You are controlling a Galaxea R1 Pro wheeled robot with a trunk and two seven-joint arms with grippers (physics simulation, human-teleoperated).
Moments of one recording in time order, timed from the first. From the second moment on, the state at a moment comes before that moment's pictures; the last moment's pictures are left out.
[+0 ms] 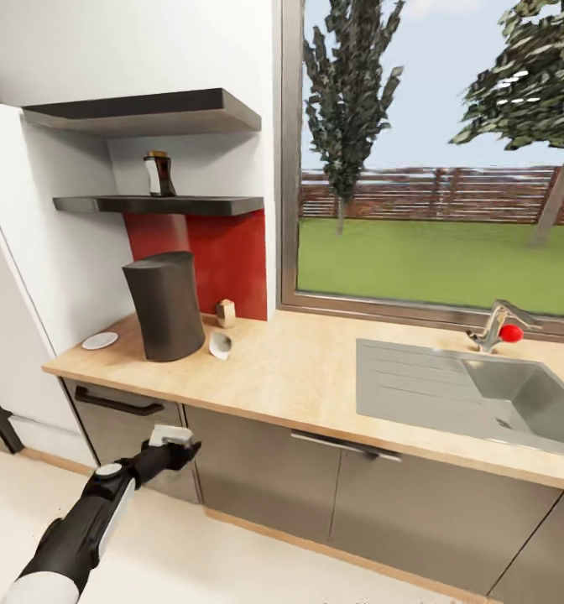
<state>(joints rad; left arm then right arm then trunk) -0.47 0.11 0.06 -0.94 -0.03 0.31 -0.36 0.00 -0.03 -0.04 -0.19 0.00 -0.18 0.01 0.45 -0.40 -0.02</state>
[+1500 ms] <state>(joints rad) -0.72 0.22 0.07 -0.86 -0.09 0.40 -0.27 0.00 -0.01 -0.04 -0.19 0.00 -0.18 0.01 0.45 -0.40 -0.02</state>
